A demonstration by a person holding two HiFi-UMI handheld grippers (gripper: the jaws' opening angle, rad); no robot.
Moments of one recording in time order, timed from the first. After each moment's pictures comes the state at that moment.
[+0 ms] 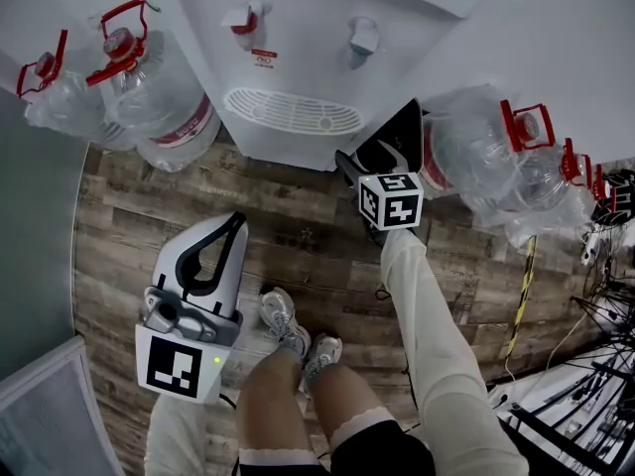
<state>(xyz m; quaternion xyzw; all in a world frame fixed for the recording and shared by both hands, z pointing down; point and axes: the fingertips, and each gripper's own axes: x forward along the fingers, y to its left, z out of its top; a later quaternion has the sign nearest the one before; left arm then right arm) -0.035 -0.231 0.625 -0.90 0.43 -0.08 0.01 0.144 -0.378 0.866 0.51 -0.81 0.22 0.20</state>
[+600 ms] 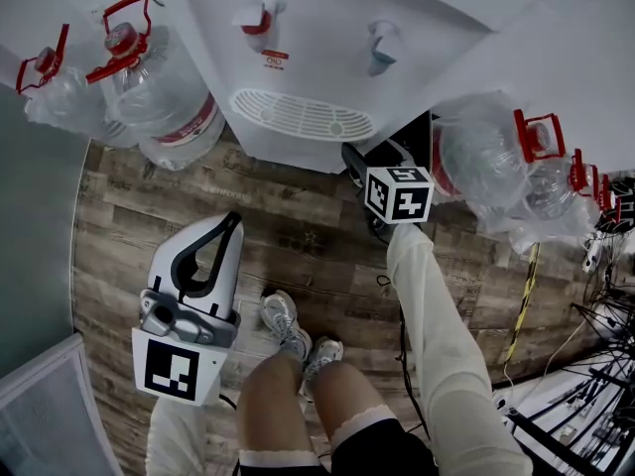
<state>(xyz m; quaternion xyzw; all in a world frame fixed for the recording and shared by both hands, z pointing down) -0.050 -0.248 0.633 -0.89 0.44 -0.08 0.02 0.139 -0.404 0.867 0.52 -0.80 0.25 0.19</state>
